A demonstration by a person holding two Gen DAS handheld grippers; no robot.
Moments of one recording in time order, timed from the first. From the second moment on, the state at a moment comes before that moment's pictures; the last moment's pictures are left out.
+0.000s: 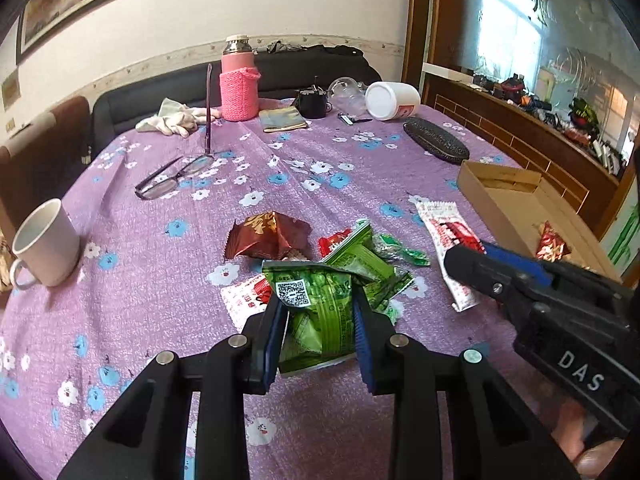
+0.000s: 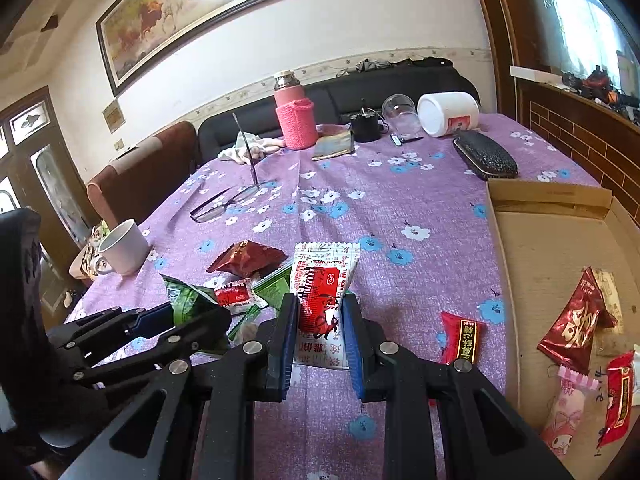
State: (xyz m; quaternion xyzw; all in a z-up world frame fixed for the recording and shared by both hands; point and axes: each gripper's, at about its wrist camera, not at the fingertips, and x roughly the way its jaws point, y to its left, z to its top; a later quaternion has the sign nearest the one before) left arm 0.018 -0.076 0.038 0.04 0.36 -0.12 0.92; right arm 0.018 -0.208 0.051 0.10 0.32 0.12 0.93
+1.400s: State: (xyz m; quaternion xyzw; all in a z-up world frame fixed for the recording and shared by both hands) left arm -0.010 -0.103 0.043 0.05 0.34 -0.19 0.92; right arm -0.066 -0.298 0.073 0.17 0.27 0.03 0.95
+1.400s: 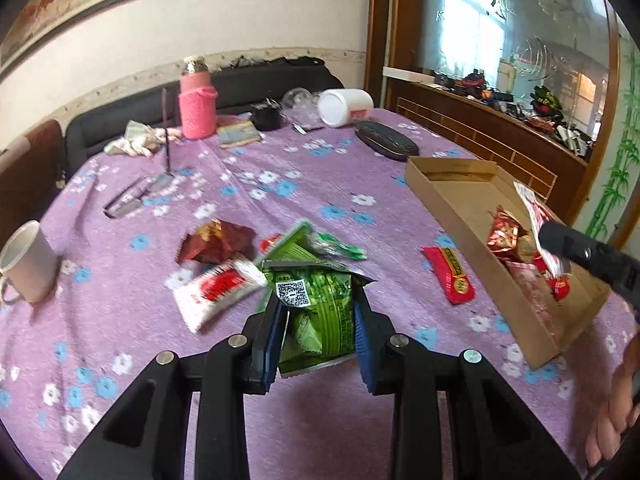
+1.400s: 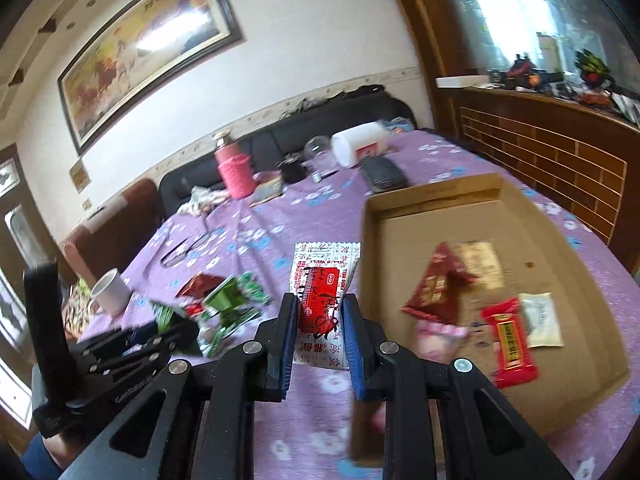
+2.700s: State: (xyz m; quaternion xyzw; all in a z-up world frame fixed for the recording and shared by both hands) left arm -0.048 -0.295 0.023 0.10 0.37 -0.36 0.85; right arm -0.074 -0.446 0.025 0.30 0.30 -0.07 0.90
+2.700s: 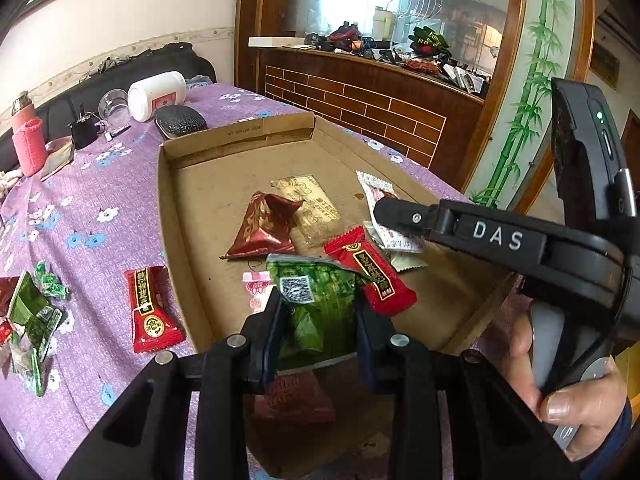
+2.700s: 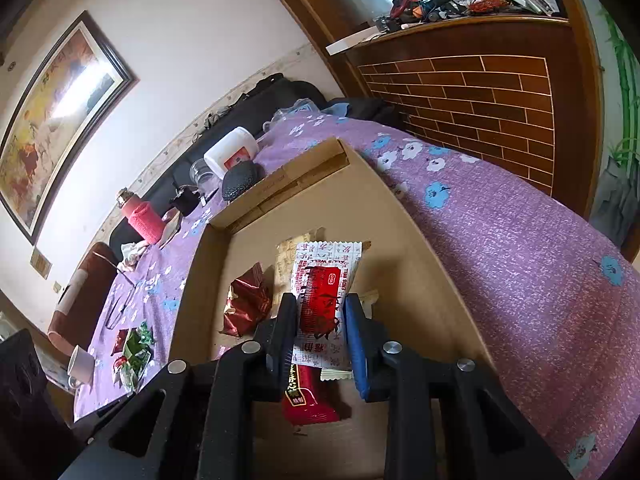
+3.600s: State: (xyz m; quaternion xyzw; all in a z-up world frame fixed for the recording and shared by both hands) left arm -0.057 -0.279 0.058 0.10 0.36 -0.34 0.86; right arm -0.081 -0.436 0.039 0.27 0.27 -0.09 0.92
